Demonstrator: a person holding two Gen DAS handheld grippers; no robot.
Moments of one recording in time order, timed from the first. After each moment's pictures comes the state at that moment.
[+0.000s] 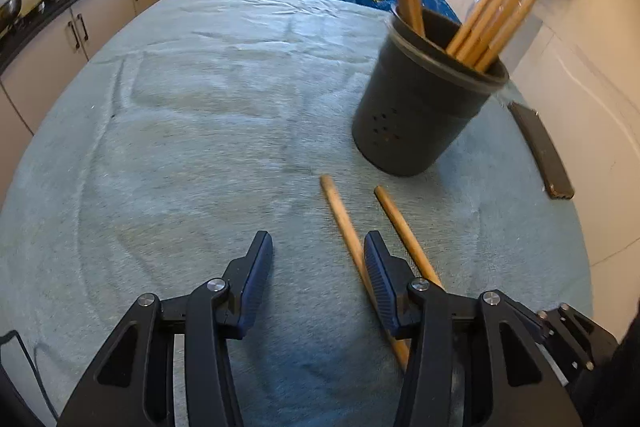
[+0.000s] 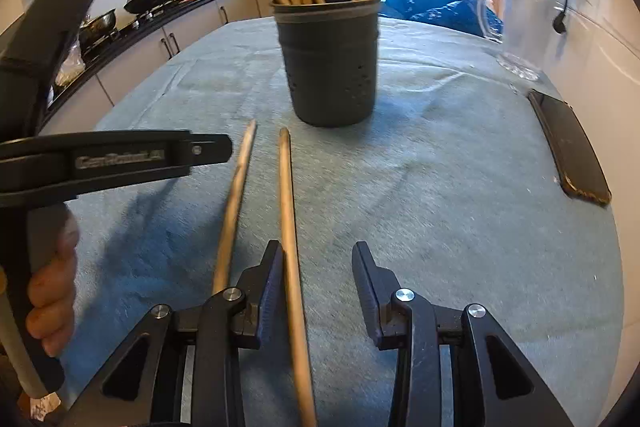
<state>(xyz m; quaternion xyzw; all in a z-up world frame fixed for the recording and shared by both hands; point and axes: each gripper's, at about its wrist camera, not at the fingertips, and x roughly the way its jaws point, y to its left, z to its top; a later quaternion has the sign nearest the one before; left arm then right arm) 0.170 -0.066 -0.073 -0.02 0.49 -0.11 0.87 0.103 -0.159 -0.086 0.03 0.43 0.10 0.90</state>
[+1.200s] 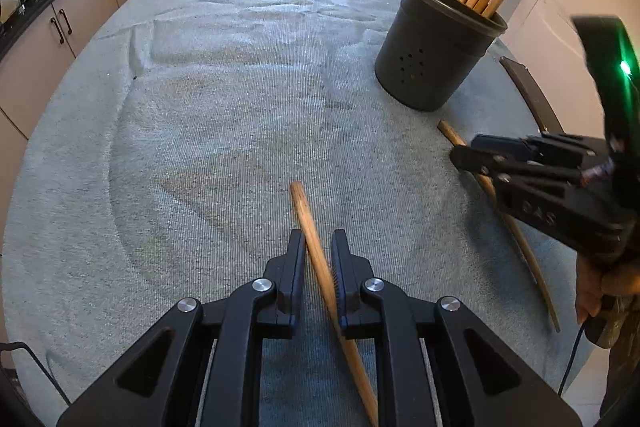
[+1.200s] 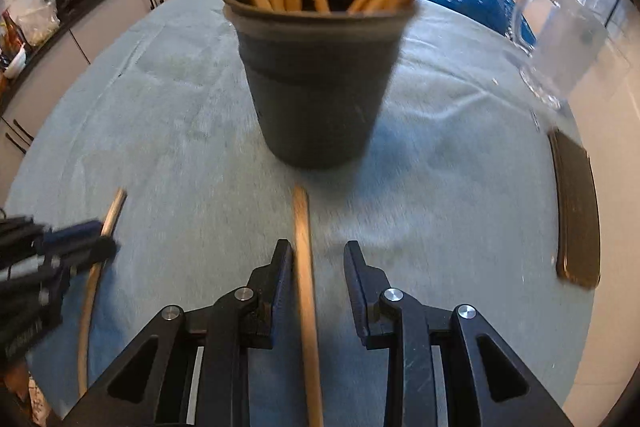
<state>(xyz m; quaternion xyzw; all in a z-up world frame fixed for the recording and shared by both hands) 0.143 -0.018 -0.075 0.00 0.53 -0.15 0.84 0.201 -0.133 -0.076 -0.05 0.53 0.08 0.84</state>
